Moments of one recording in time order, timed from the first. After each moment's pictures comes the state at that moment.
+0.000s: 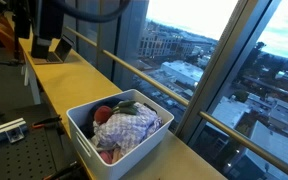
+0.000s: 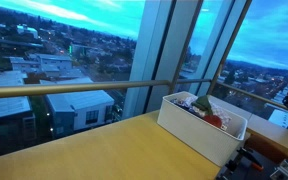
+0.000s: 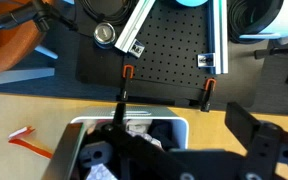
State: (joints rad) arm -0.03 -0.62 -0.20 -2.34 -0.12 1.51 -0.39
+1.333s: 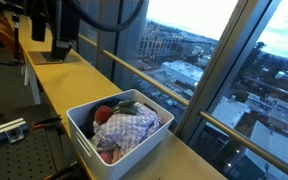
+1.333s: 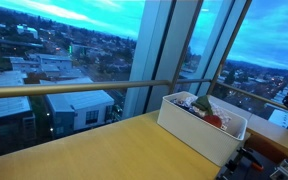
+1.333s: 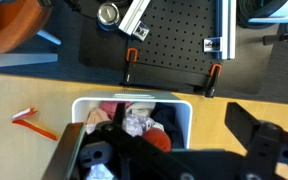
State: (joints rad) arm -0.01 -0.58 -0.20 -2.33 -0.11 1.60 -0.39
